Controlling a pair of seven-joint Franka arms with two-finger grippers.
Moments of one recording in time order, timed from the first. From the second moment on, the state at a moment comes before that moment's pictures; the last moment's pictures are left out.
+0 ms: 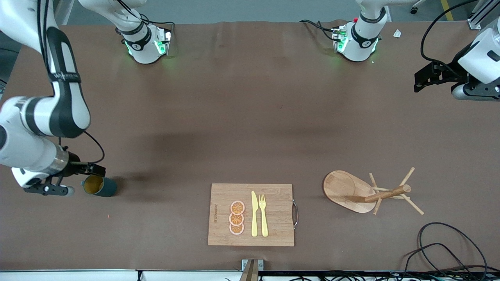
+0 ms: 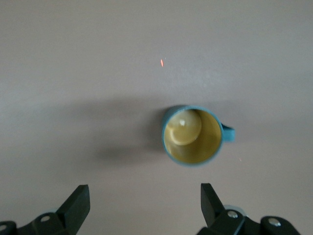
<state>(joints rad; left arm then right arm) 0.04 0.00 -0.15 -1.49 0.00 1.42 -0.03 0.08 0.48 -0.13 -1.61 0.04 2.09 0.05</state>
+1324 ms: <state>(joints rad) 0.03 0.01 -0.16 -1.49 0.00 1.42 -0.03 0.03 0.68 -0.13 -1.57 0.04 2.31 -0.11</state>
